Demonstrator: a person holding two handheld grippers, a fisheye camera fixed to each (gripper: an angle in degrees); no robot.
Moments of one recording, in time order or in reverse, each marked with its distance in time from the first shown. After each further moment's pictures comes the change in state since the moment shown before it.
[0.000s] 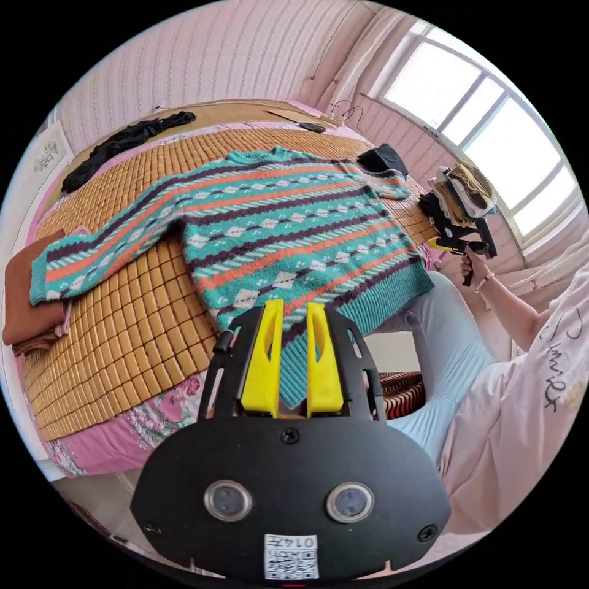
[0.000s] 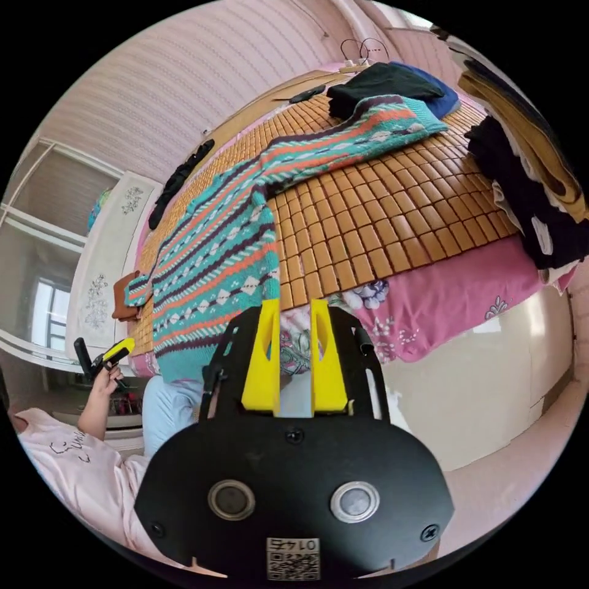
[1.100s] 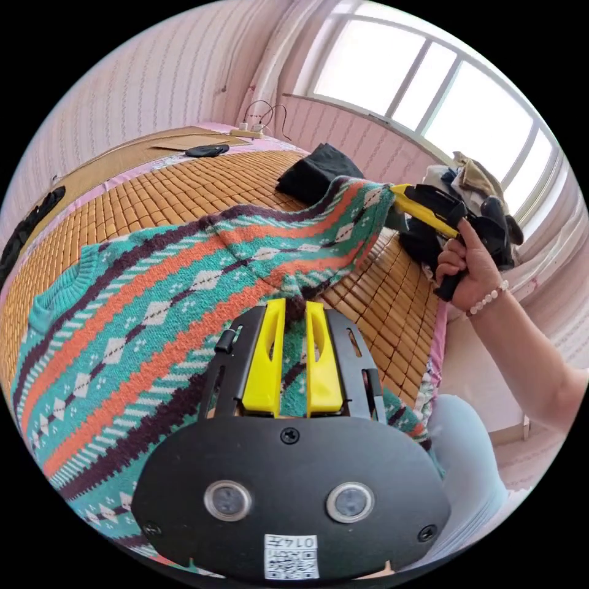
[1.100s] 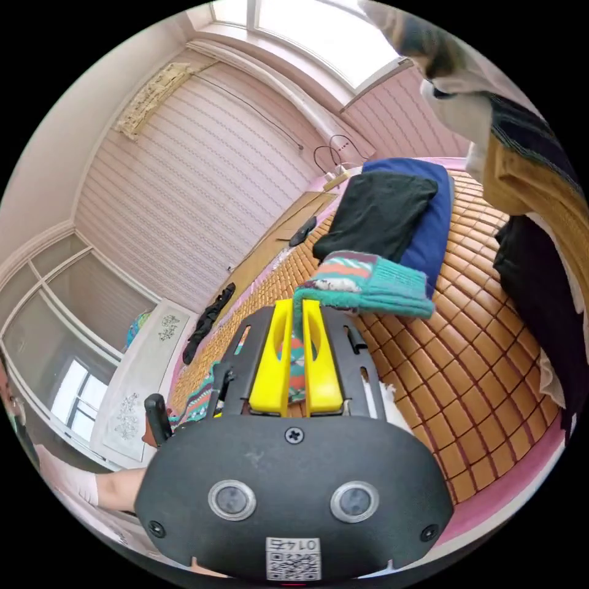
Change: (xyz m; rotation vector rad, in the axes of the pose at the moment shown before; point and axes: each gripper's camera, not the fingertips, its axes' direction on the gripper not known) left arm 0.169 -0.296 0.263 0.131 0.168 0.189; right arm 0.029 -0.151 -0.022 0.572 -0.218 0.063
